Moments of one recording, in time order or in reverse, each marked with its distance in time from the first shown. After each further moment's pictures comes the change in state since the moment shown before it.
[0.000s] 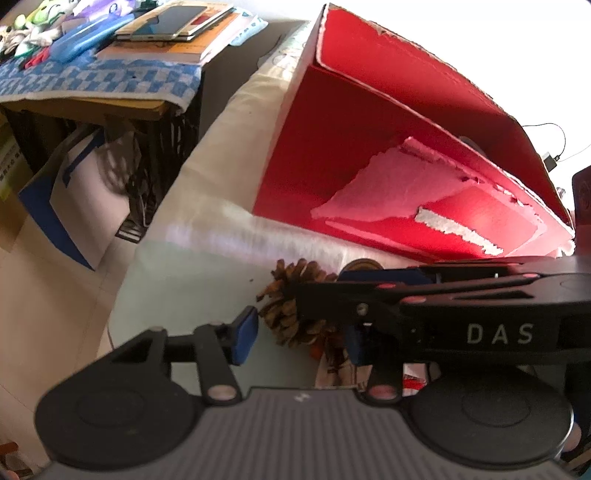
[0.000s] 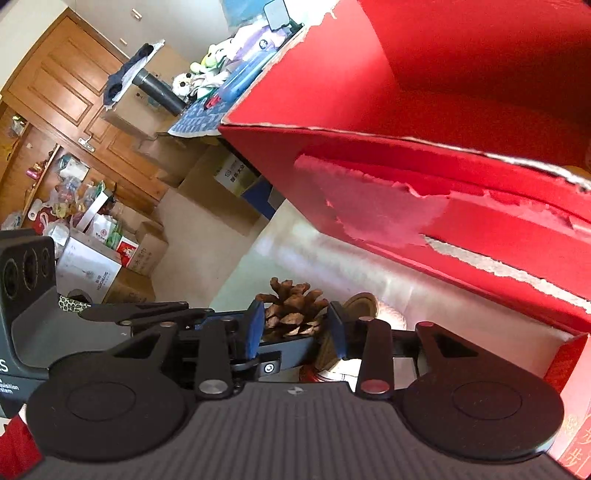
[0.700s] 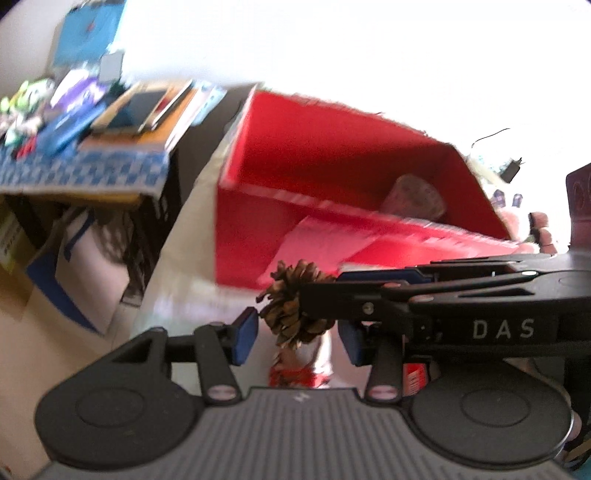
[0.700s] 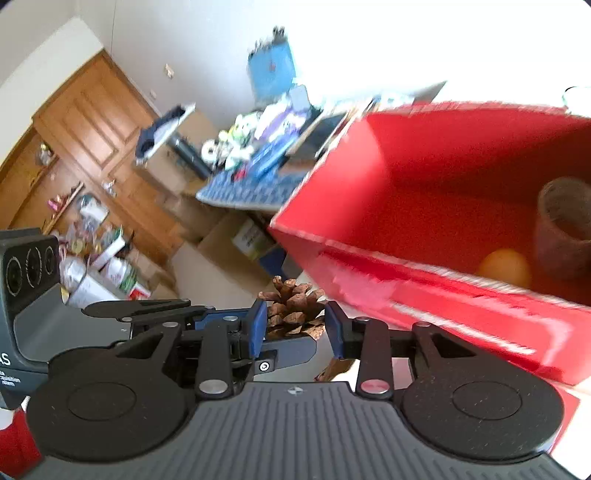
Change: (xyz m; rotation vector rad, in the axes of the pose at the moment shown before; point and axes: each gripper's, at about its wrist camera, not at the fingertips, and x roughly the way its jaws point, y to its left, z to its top) left arm -0.058 -0.059 0.012 0.164 -0.165 0.012; right arm -0.084 0.012 -0.001 -0.055 -0.247 0.020
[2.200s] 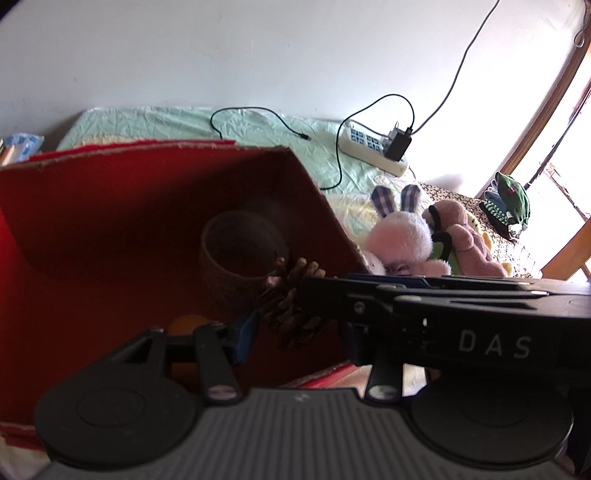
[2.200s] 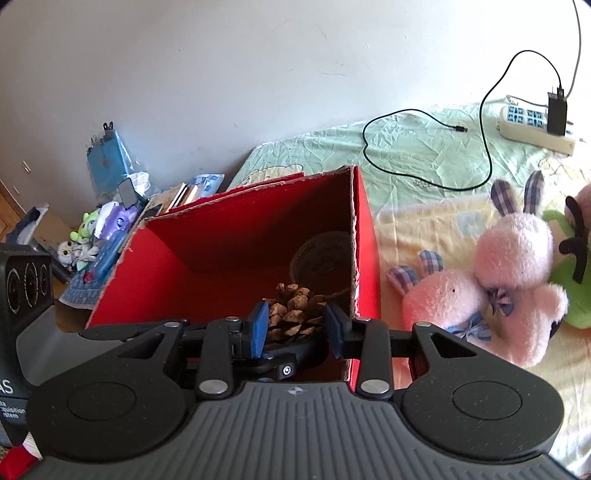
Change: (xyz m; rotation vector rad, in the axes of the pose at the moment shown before) left arm 0.115 -0.129 0.073 0.221 0.043 -0.322; right arm -0.063 -0.094 0.009 0.224 -0.216 -0.453
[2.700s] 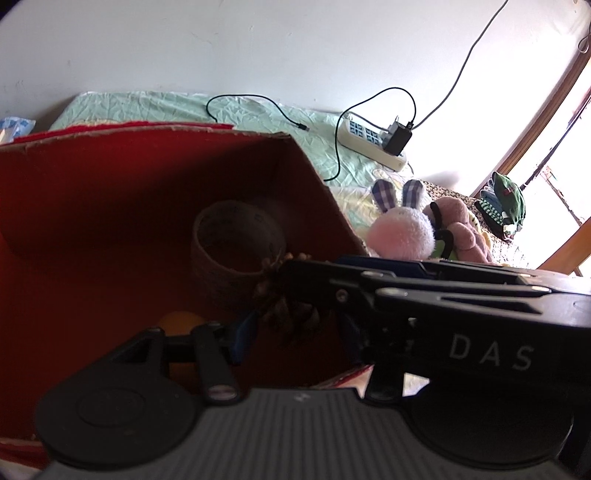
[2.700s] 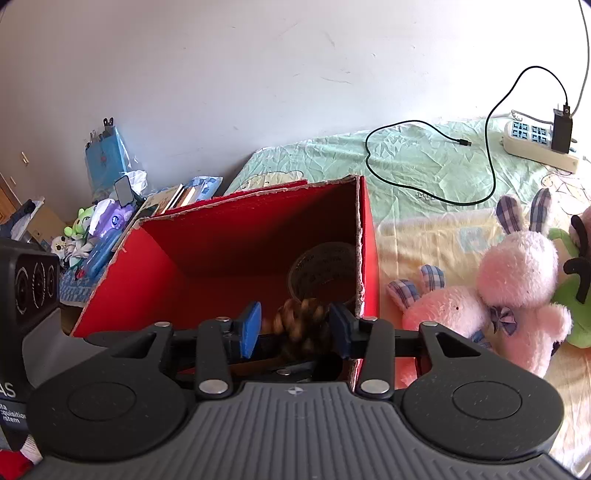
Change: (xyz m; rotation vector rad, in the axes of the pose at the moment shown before) left arm 0.014 0.005 0.001 -0.031 0.022 -0.029; right arm 0.006 0.004 0.002 -0.042 -0.023 -0.019
